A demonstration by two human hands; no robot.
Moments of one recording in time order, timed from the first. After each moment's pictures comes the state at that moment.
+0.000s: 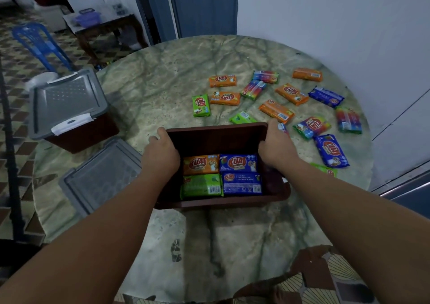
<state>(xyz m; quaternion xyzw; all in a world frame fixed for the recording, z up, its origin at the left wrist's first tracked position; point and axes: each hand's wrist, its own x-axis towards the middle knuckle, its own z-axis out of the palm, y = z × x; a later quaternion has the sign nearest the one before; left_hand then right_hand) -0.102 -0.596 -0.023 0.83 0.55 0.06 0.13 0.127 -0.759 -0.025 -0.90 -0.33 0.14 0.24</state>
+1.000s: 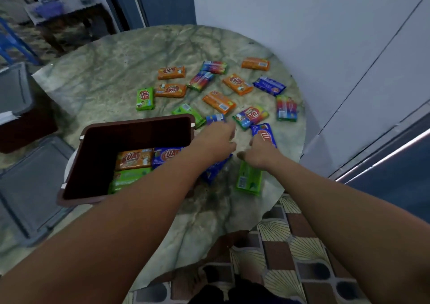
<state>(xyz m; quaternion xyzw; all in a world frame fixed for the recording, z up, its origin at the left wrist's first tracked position) 0.125 -0.776 0.003 0.96 0.23 -0.03 0.18 0.236 -0.889 -0.042 -0.88 -0.32 0.30 0.18</state>
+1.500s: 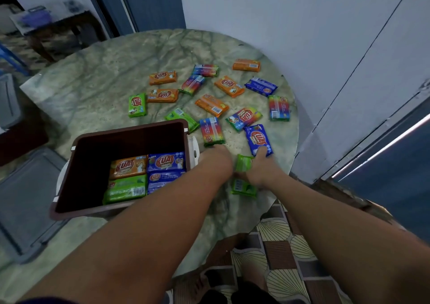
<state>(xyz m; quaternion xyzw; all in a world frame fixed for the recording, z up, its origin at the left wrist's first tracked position) 0.143 -0.805 -0.040 0.91 0.33 -0.24 0.07 0.225 -0.916 -0.084 -0.90 -0.22 0.32 0.19</state>
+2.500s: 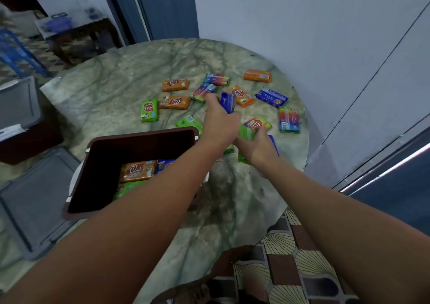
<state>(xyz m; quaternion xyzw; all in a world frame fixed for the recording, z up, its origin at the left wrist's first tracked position) 0.154 -0.777 0.045 0.68 0.38 0.28 0.56 0.228 -0.857 -0.019 -0.83 -0.18 0.28 0.44</state>
